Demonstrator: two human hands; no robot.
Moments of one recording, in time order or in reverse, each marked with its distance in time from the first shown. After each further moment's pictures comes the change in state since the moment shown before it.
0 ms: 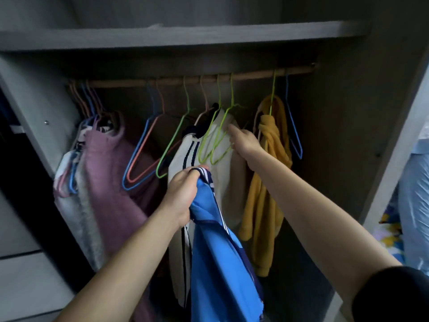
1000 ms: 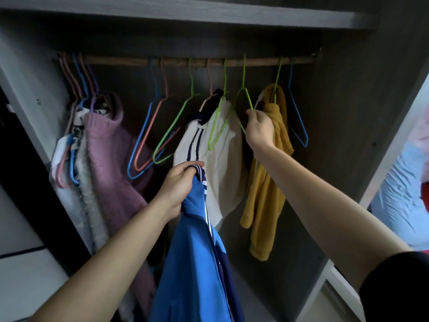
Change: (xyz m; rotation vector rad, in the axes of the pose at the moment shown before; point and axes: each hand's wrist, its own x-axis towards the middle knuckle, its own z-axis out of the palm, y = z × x) left_hand 0.040 -0.022 -0.067 0.173 -0.120 0.039; right_hand 0.006 0.006 0.022 0.034 0.415 -0.210
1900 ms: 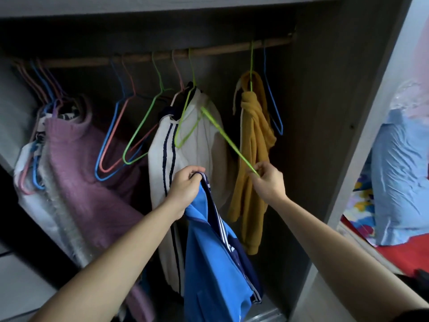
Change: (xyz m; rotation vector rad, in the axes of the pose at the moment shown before) left_hand 0.007 -0.040 0.081 0.312 -0.022 0.044; right_hand -0.062 0.136 -0.115 -0.249 -0.201 0.044
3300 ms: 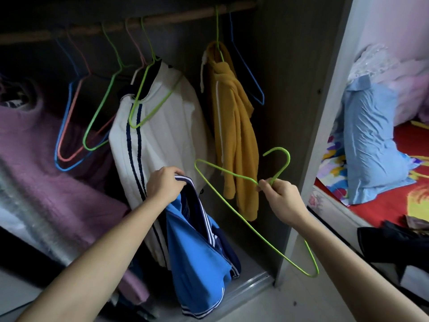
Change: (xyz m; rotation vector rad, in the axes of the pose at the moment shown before) left_hand 0.013 -0.061 0.019 0.792 0.028 0.123; right_hand -0.103 0.055 -0.068 -0.026 -0.091 0.114
